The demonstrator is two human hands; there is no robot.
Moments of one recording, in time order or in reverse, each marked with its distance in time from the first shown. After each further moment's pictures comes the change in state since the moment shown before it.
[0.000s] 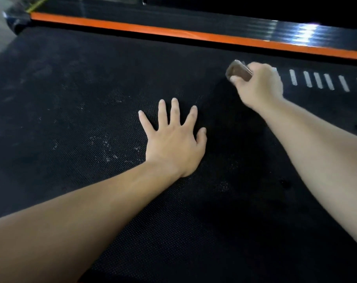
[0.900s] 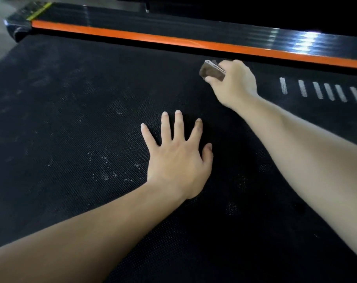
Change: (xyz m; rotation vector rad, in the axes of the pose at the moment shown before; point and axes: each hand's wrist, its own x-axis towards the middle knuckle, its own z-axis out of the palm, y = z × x) left_hand 0.001 0.001 0.001 -0.024 0.033 0.012; right_hand 0.042 -0.049 0.039 0.061 -0.079 -0.115
